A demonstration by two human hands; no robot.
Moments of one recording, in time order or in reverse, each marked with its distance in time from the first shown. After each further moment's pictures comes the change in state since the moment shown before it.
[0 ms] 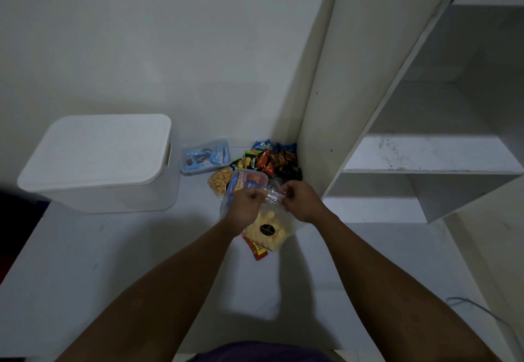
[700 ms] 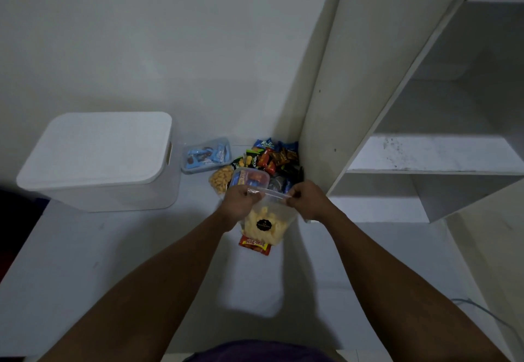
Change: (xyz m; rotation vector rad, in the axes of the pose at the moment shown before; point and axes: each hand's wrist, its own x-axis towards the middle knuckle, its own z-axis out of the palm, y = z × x) left_hand 0.010 -0.005 -0.027 -0.007 -0.072 -0.068; right_hand 0.002 0.005 -0.010 -0.106 -0.038 0.038
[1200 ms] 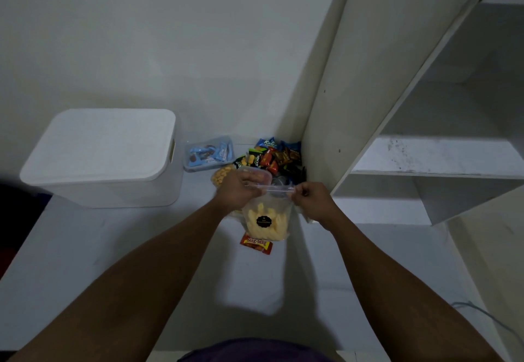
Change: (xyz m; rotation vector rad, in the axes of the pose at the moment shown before) left_hand 0.014 0.015 -0.019 0.241 0.041 0.176; right_hand -0.004 0.008 0.006 0.325 0.112 0.020
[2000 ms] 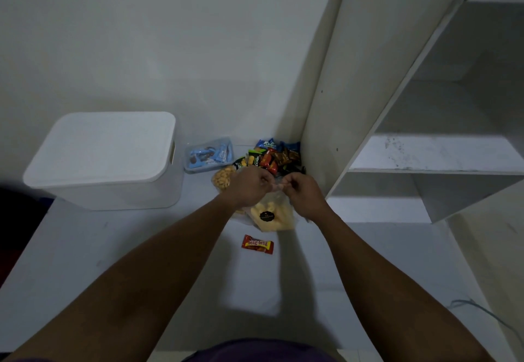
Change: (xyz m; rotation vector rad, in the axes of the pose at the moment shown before) left_hand 0.006 0.029 0.012 0.361 -0.098 0.182; right_hand 0.008 -0.012 0.014 -0.089 0.037 -0.247
